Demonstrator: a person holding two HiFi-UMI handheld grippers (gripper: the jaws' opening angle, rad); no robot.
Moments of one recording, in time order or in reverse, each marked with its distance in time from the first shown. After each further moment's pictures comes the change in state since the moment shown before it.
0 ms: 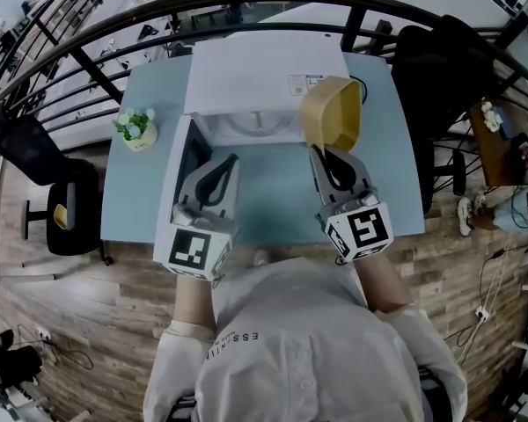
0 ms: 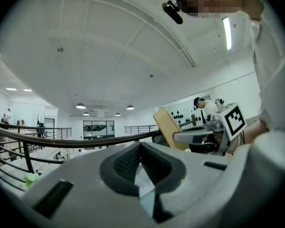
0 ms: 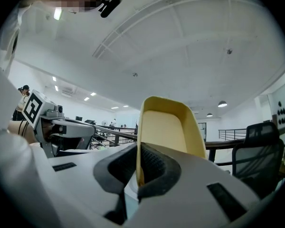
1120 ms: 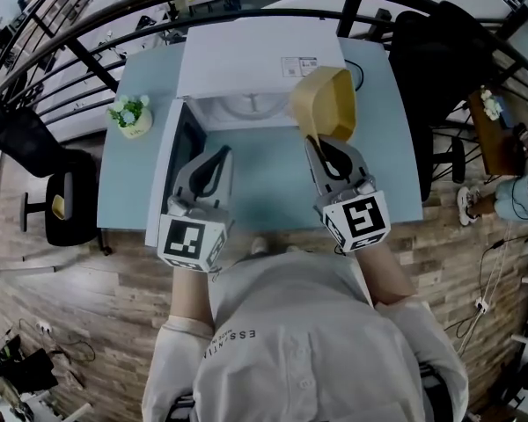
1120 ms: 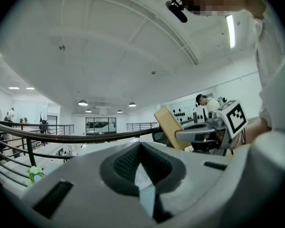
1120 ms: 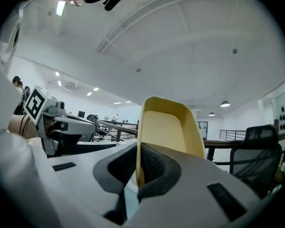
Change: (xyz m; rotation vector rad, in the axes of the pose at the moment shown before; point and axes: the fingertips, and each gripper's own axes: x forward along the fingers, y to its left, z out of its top) left arm -0.010 -0.013 -0.016 -0.020 0.042 0.023; right arm -0.017 0.004 -0.015 -0.033 0.061 0.022
